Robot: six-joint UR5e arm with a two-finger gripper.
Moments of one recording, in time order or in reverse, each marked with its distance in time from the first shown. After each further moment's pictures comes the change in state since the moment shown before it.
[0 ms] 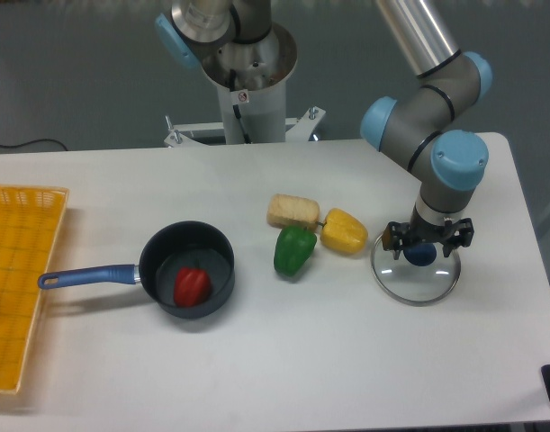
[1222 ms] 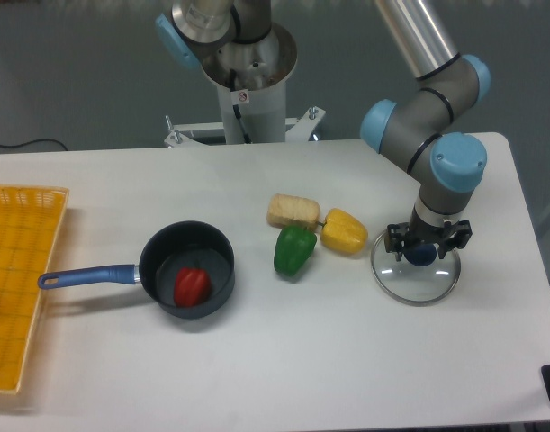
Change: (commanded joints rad) arm 0.005 -0.002 -0.003 0.003 -0.002 -0.015
